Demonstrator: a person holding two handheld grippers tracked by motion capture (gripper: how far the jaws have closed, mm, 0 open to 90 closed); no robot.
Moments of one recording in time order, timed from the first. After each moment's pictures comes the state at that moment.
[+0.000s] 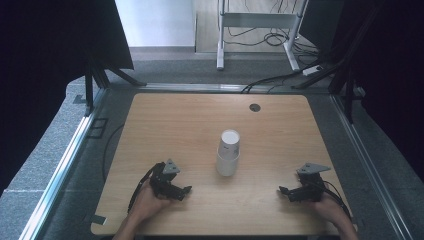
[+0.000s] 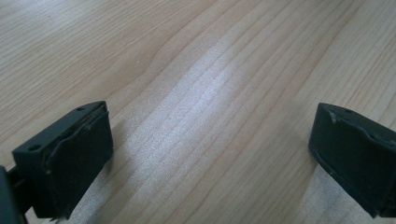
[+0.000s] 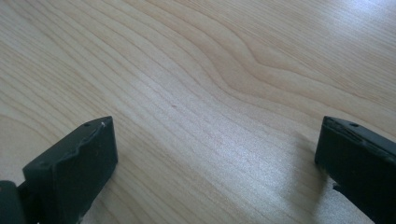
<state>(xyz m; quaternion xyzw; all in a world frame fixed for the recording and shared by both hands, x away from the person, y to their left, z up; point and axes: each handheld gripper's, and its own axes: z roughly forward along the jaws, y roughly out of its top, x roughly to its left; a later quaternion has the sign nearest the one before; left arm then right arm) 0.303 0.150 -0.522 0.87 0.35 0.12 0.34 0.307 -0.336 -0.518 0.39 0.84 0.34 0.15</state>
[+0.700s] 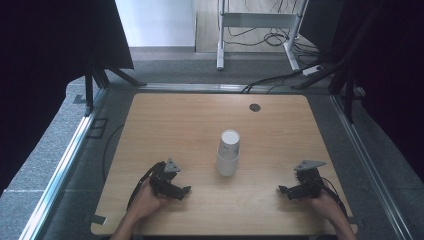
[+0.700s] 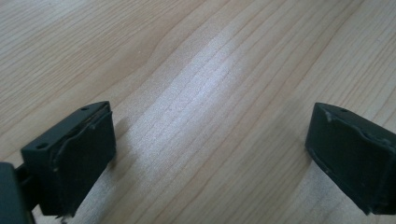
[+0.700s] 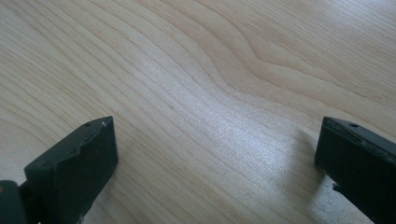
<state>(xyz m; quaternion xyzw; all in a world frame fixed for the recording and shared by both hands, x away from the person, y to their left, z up) 0.304 0.150 -0.515 0.87 0.36 0.10 0.31 0.315 -0.329 -0.511 0.40 0.86 0.29 0.14</state>
